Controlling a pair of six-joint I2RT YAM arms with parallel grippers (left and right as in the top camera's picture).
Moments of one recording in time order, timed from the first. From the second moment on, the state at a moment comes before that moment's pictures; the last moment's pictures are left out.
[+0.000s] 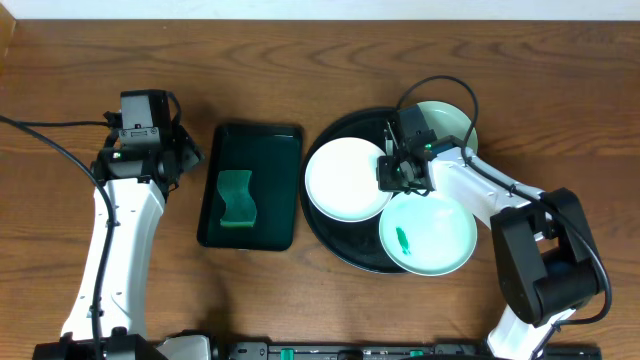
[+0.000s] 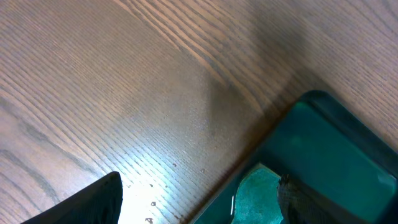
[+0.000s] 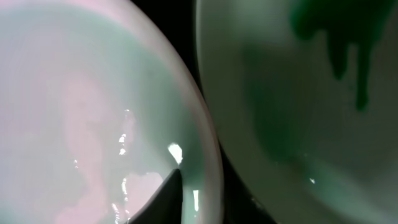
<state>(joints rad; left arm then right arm) 0.09 1.40 1.13 -0.81 -0.23 -0.51 0.41 1.89 1.13 -0.50 -0.10 0.38</state>
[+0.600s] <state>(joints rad) 0.09 1.40 1.13 -0.81 -0.23 -0.51 0.41 1.85 1.17 -0.61 -0.11 0.39</state>
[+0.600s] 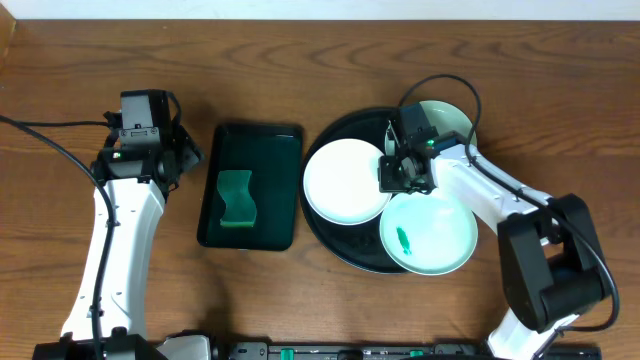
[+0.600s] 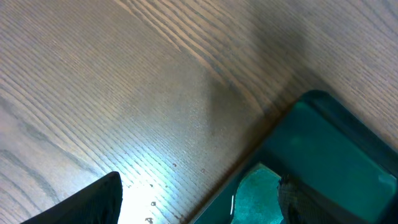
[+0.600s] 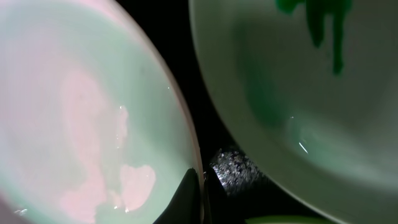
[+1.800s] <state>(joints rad) 0.09 1.40 1.13 -0.81 -0.23 -0.51 0.40 1.81 1.41 -0.78 -0.17 0.53</state>
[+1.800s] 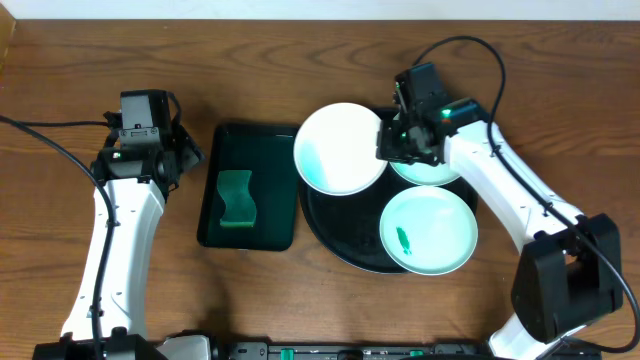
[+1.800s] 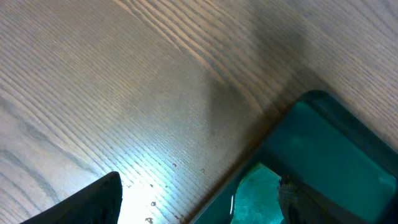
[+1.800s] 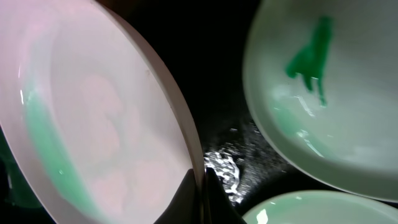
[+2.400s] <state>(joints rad) 0.09 1.40 1.13 -0.81 -0.23 -0.51 0.76 1.81 1.41 -0.55 0.21 0.62</state>
